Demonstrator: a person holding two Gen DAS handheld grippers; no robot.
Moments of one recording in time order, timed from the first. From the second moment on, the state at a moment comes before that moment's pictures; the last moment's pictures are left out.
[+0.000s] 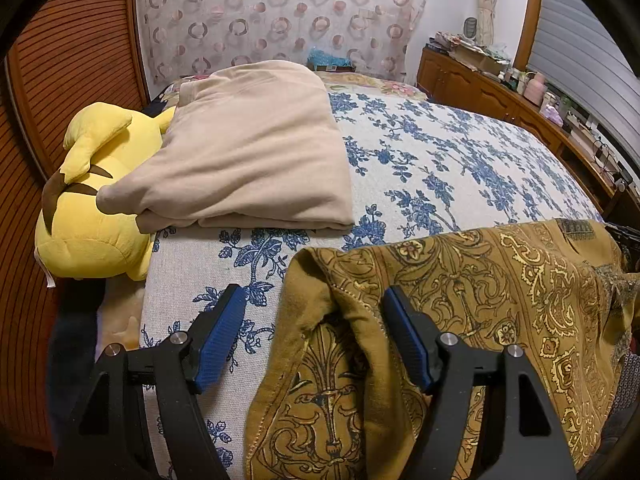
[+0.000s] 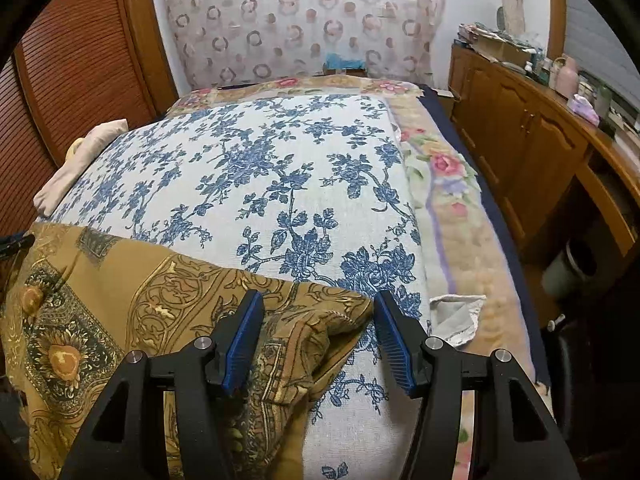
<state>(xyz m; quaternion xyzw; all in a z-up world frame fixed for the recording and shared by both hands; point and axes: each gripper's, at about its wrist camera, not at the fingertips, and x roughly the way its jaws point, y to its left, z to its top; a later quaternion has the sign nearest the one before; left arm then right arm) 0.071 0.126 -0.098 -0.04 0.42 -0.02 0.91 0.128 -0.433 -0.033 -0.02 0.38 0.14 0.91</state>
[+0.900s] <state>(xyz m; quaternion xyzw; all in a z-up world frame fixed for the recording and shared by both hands) 0.038 0.114 -0.060 -0.07 0.36 -0.10 0.93 0.094 -0.417 -0.009 -0.06 0.35 0.23 0.90</state>
